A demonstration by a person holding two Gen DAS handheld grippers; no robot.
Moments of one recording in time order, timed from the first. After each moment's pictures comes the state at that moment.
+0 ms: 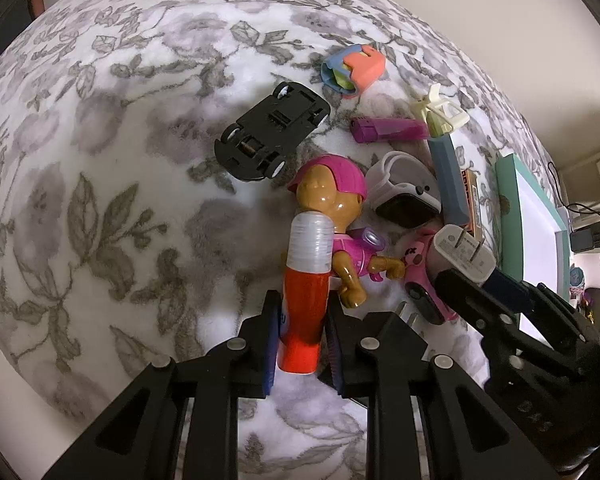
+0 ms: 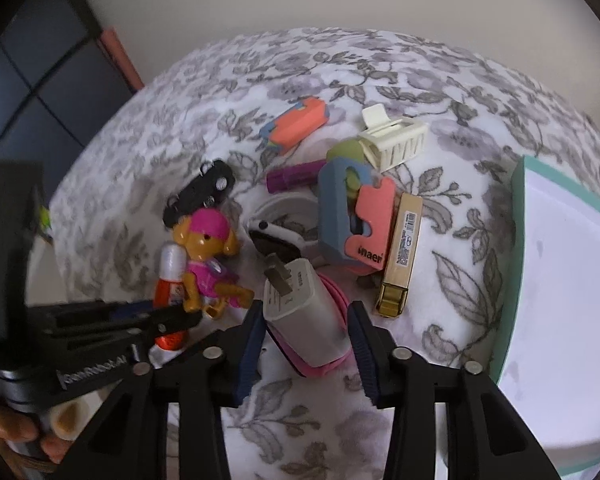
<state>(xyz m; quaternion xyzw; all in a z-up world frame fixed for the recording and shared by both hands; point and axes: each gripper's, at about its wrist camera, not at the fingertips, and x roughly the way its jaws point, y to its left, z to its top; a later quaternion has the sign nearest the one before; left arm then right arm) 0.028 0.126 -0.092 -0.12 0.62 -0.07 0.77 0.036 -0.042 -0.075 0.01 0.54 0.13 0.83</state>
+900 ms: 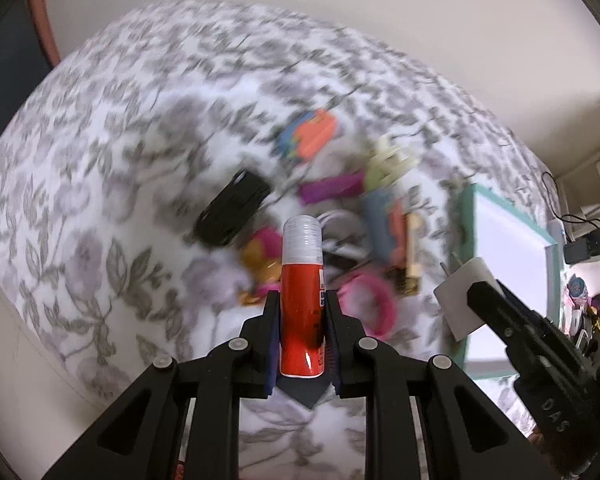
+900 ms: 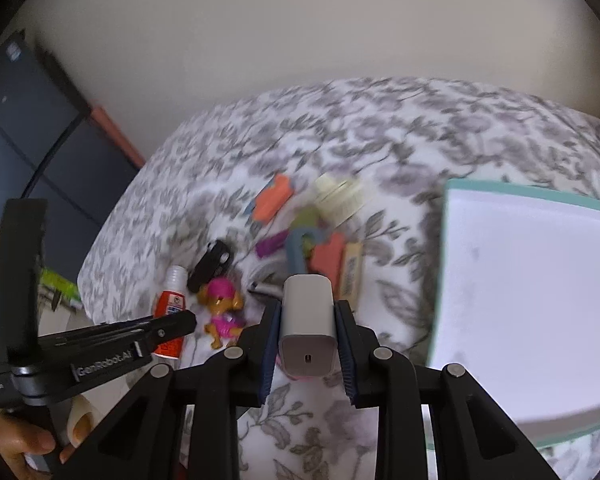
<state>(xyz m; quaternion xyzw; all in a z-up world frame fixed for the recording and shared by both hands) 0.035 0.073 -0.007 -0.07 0.59 -0.04 0.80 0.016 -0.116 -0.011 0.15 0.47 0.09 0.86</state>
